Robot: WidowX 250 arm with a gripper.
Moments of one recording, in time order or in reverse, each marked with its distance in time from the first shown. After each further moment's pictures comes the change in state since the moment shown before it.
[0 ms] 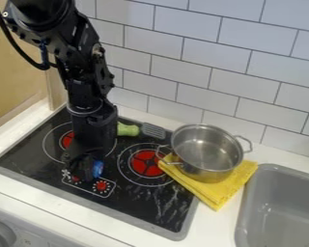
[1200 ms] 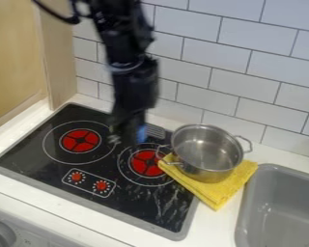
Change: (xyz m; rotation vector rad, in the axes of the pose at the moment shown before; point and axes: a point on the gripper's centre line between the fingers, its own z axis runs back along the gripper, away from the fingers) arm 0.063 0.023 0.061 0.109 -0.075 0.030
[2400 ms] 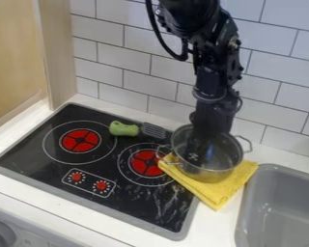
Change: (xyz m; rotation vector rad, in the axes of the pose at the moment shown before) arm 0.063 0.053 -0.062 -0.039 0.063 -0.047
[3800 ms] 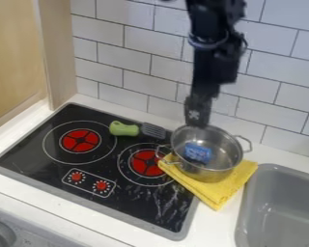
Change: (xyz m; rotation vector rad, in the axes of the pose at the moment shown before) arm -0.014 -0.008 0.084 0.158 -0.075 0.033
